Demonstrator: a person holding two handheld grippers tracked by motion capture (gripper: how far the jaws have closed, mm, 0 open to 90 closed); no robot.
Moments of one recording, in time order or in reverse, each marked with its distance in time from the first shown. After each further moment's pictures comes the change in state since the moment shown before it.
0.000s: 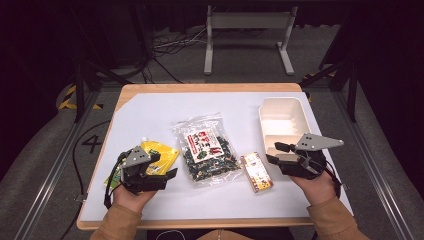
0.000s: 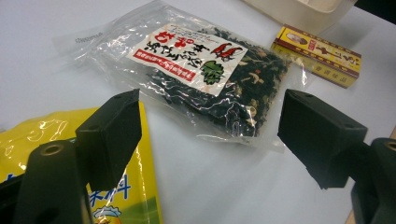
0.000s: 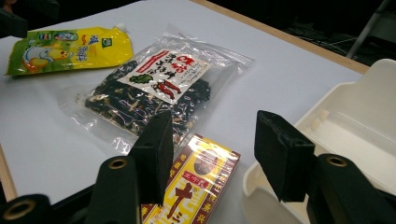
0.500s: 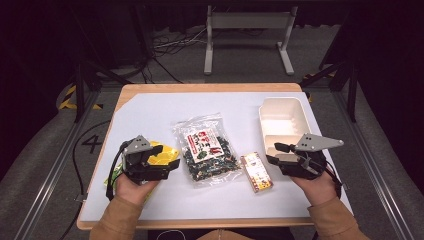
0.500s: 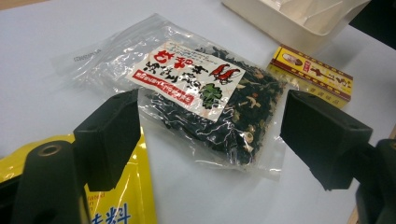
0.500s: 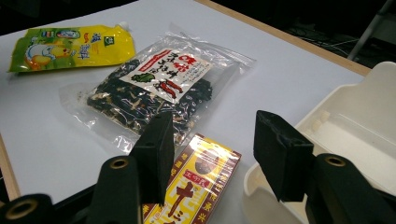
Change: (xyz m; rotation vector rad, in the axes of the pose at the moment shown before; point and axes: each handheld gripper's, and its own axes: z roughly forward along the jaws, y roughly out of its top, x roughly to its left) left arm 0.006 0.029 0.008 0.017 -0.022 -0.027; right arm 0.001 0.002 -0.001 0.001 0.007 -0.011
